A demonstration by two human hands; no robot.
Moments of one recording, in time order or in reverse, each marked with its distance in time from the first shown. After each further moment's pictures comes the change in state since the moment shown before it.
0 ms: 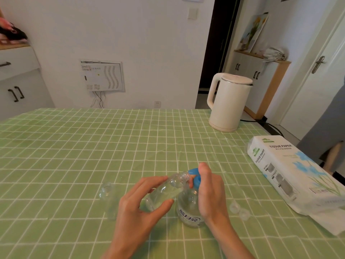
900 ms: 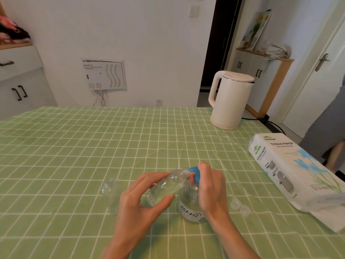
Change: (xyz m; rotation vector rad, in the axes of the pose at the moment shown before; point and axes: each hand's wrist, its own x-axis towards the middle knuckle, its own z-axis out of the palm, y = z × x) left_hand 0.000 0.000 -0.002 0.005 0.011 0.014; right_hand 0.003 0.003 0.001 0.006 0.014 0.007
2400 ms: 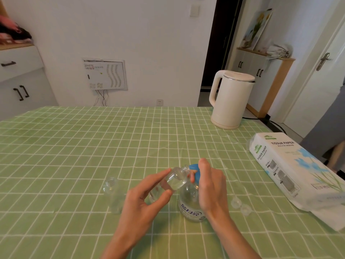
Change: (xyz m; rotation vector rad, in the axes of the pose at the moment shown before) left_hand -0.001 0.001 0.003 -0.200 -0.109 -0.181; right_hand -0.002 0.000 0.001 -0.017 0.018 0.015
